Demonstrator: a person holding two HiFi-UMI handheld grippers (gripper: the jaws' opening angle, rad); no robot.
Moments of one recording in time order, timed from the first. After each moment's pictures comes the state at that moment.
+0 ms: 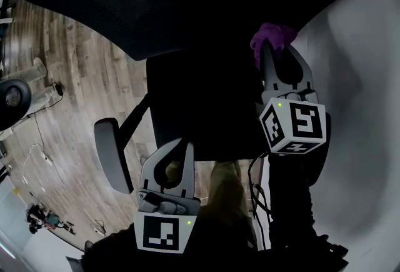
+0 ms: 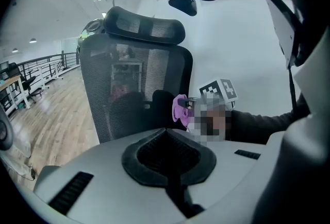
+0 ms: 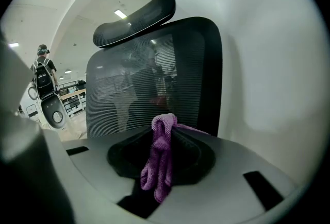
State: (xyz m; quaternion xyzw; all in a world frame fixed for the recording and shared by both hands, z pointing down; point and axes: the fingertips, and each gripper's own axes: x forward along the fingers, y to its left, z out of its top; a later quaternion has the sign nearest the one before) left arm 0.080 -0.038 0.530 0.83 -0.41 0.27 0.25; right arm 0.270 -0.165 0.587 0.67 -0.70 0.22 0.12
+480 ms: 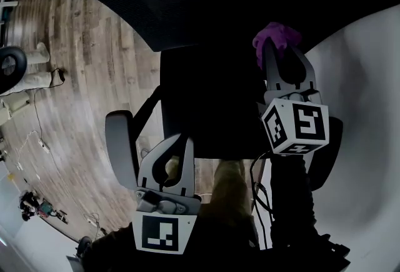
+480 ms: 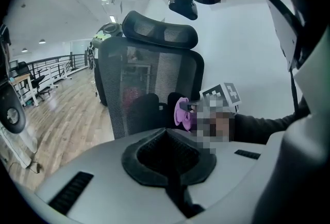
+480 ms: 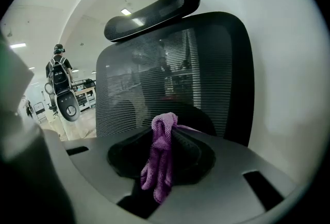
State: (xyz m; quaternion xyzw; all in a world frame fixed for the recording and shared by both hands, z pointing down) left arm 0.023 -0.063 0.526 0.82 -0.44 0.26 0.24; right arm 0.203 -0.192 0.588 0.64 -0.73 0.22 0.13
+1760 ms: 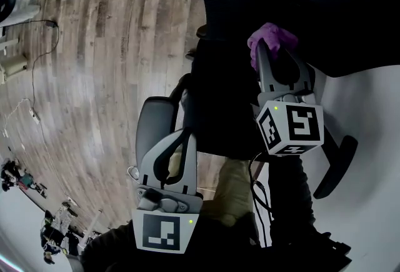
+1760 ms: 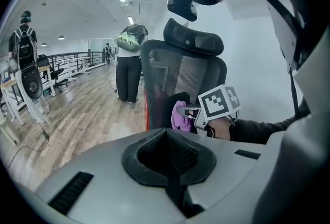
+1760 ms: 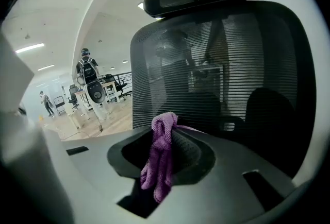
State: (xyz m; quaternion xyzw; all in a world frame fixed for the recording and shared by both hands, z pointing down) left arm -0.104 -0.081 0.534 0.78 -0.51 0.24 0.28; right arm 0.031 -0.227 0.608 0.55 -0.79 0.22 0.15
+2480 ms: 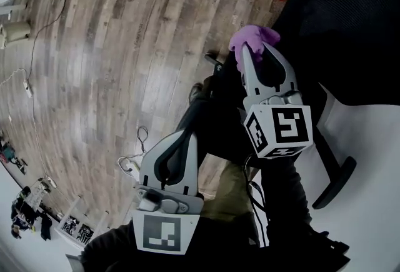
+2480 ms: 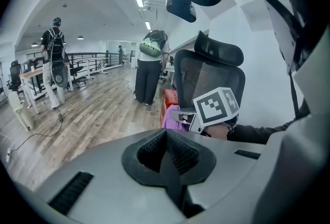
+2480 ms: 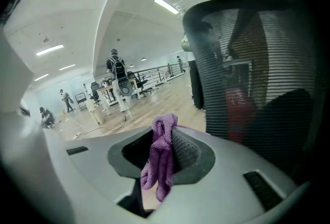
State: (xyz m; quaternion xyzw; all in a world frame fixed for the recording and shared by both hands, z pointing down) left arm -0.219 -0.081 0.522 0.74 -0.57 0.21 0.29; right arm -0.141 -0.236 0.599 0.46 -0.85 0.22 0.17
